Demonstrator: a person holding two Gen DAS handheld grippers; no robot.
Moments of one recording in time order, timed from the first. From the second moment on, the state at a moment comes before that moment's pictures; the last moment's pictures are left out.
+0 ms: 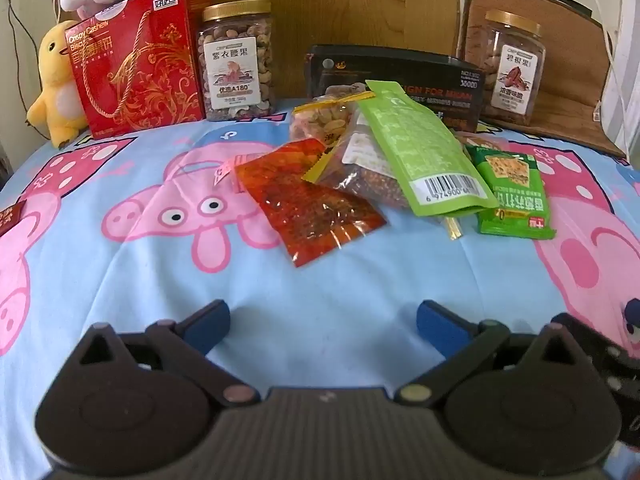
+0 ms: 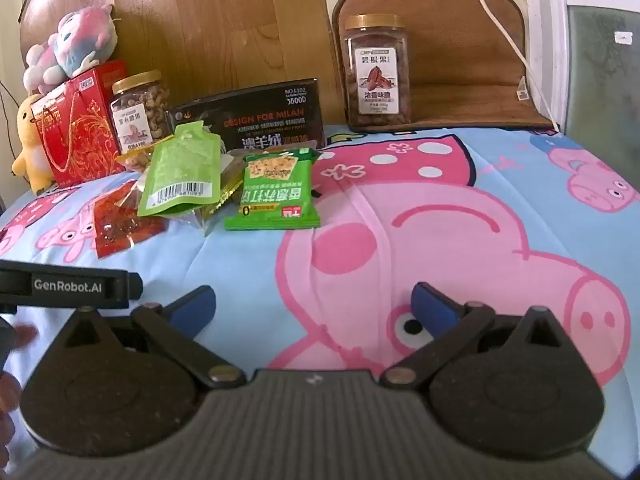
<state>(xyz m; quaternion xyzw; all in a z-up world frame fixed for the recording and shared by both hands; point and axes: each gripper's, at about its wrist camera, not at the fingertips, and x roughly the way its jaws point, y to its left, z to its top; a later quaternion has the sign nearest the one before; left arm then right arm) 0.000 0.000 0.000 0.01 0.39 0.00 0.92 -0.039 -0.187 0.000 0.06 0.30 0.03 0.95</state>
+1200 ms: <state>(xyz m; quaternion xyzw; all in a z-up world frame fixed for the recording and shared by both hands) -0.043 0.060 0.043 -0.05 0.26 0.00 0.96 0.023 -0.161 0.041 0.03 0.26 0.19 0.95</state>
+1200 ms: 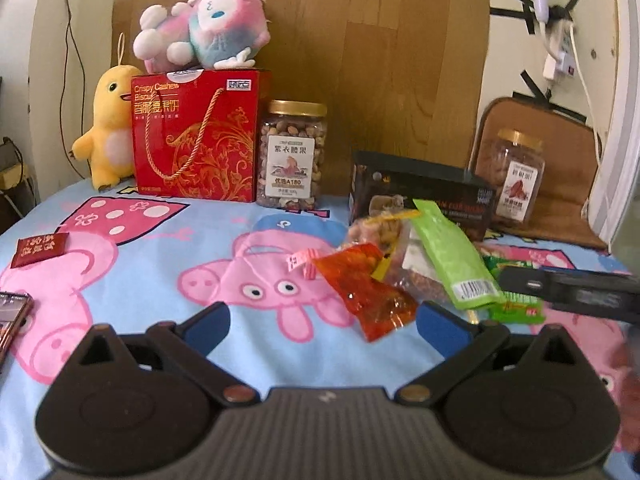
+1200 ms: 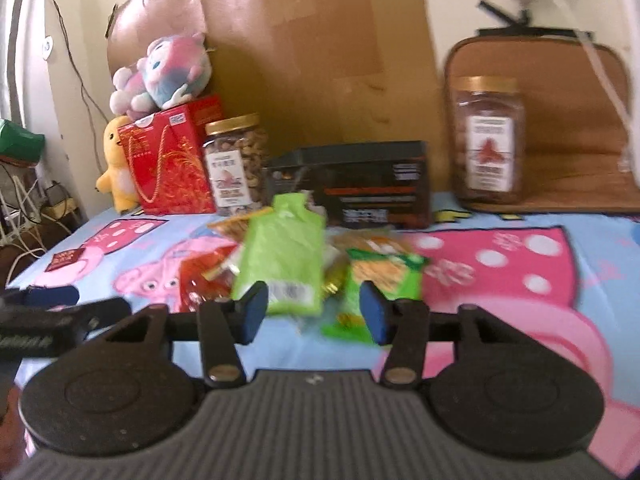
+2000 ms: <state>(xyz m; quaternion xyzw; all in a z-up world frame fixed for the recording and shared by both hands) 0.031 0.052 0.036 -0.14 0.34 -0.18 0.91 -0.009 -0.171 0.020 0.05 0.32 0.22 0.92</state>
